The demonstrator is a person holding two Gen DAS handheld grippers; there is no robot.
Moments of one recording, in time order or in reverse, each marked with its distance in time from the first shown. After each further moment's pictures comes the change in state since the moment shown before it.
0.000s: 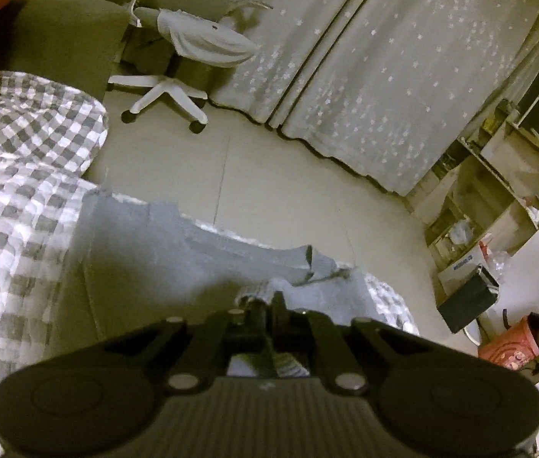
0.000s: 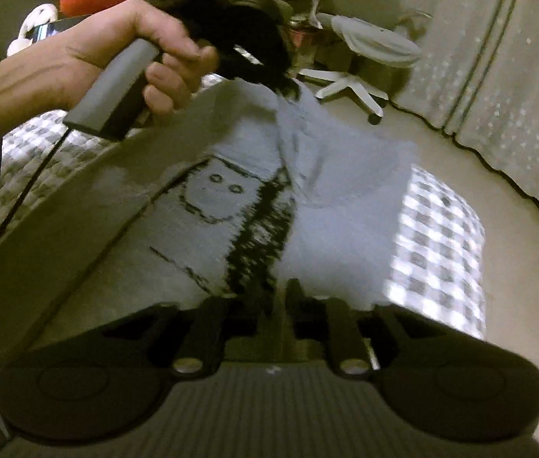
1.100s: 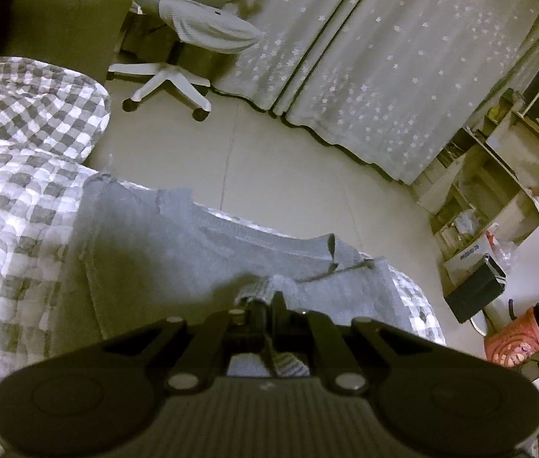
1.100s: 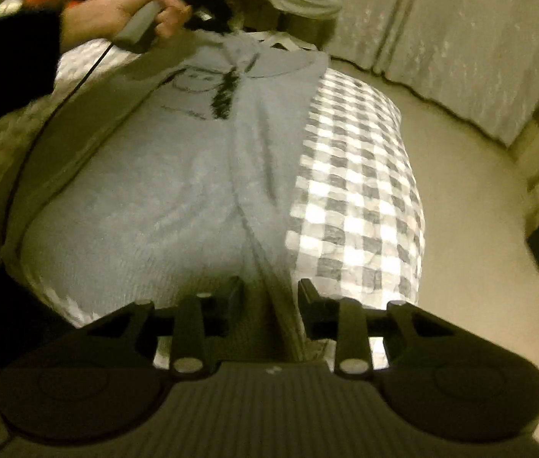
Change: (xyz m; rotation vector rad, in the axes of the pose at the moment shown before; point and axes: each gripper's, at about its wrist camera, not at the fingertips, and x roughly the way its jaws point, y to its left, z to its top) left arm 0.023 0.018 -0.003 0.018 0.048 0.020; right arm -0.098 0.020 -0.115 0.251 0.066 -0.120
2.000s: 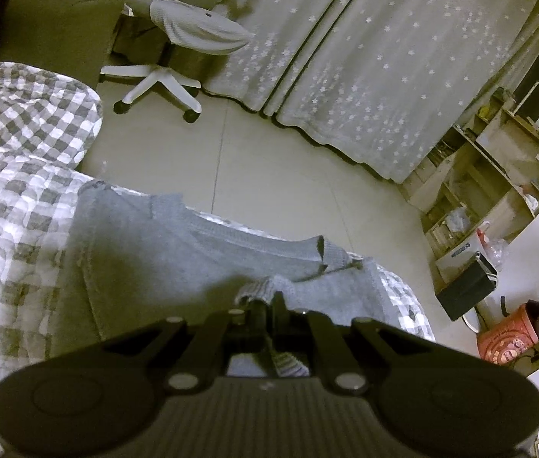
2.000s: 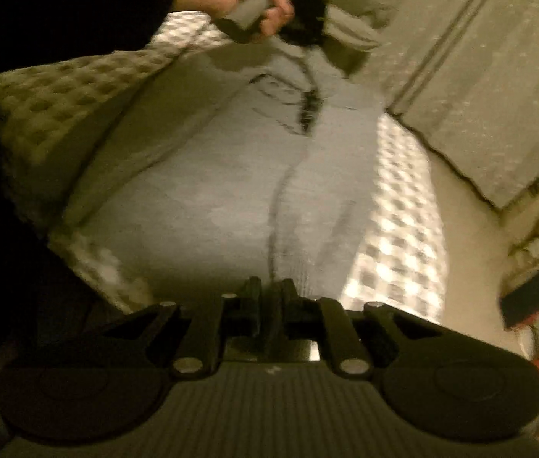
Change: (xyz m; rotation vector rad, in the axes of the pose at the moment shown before) left arm -0.006 -0.002 0.002 -0.001 0.000 -0.028; right arm -0.016 0.104 -0.024 -0.325 -0.043 -0.162
